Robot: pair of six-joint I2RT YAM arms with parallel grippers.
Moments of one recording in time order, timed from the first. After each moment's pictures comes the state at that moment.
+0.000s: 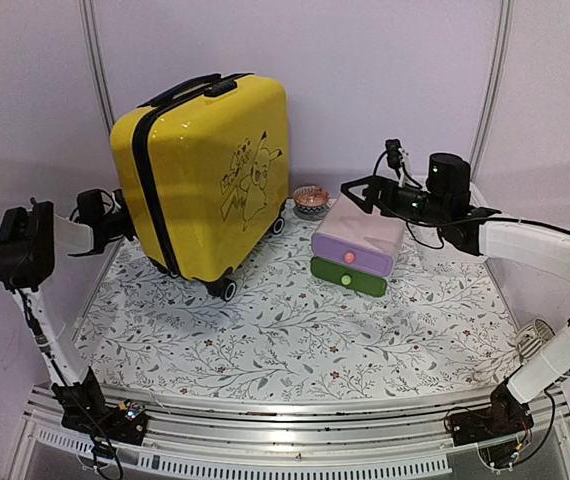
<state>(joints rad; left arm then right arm) 0.19 1.95 1.11 0.53 0.74 -0.99 0.48 1.49 1.08 0.25 -0.44 0.47</state>
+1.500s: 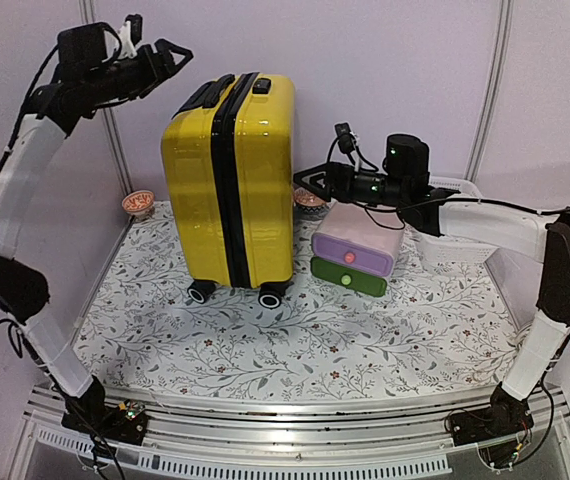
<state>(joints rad) -0.29 1.64 2.14 -0.51 0.24 -0.47 0.61 1.75 1.39 0.30 -0.61 0.51</state>
